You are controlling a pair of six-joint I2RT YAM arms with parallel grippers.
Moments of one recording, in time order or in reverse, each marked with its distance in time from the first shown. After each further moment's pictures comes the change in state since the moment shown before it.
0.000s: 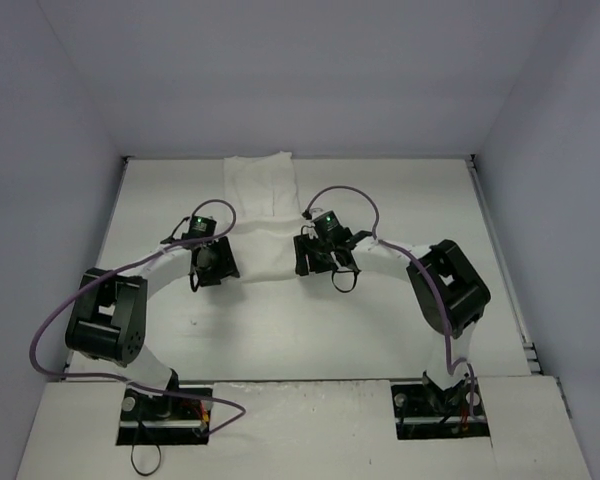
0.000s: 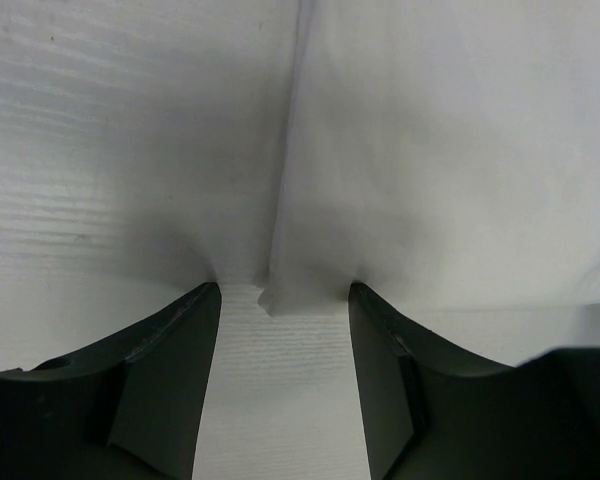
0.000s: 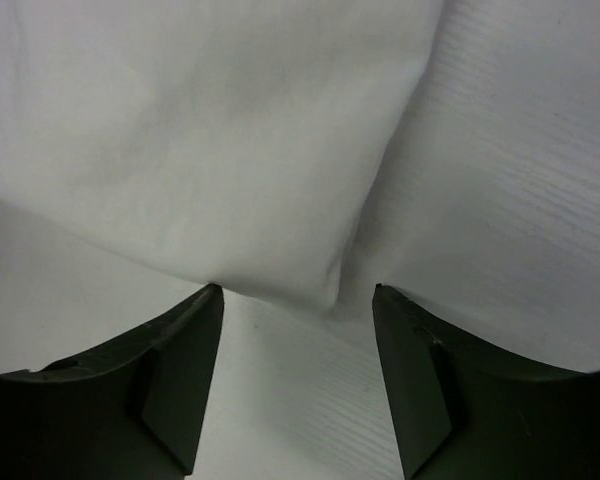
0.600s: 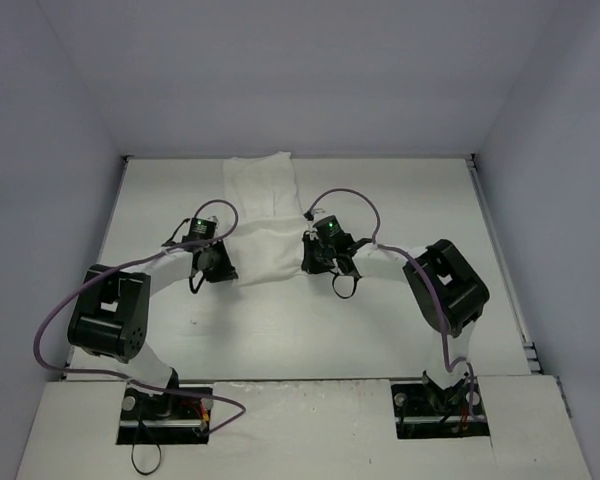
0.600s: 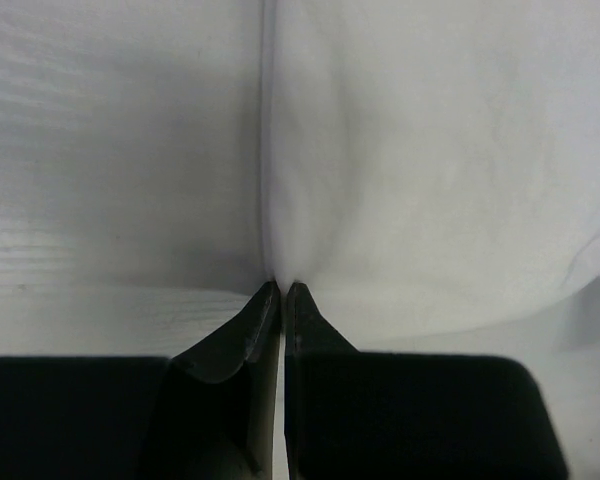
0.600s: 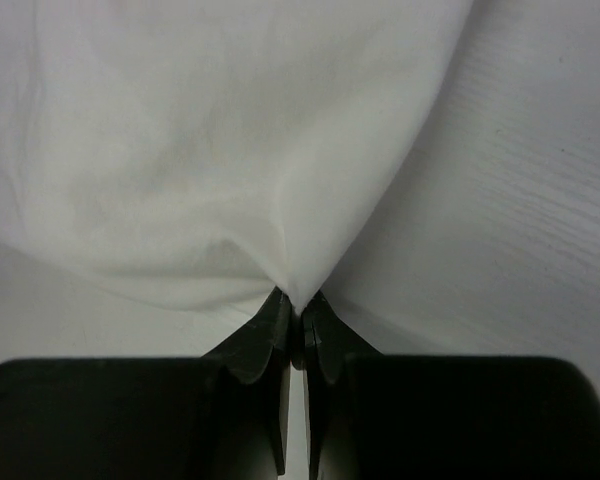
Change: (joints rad) left arm 0.000 0.026 -0.036 0.119 0.078 -0.005; right arm 0.005 0.012 -0.074 0.169 0.015 0.023
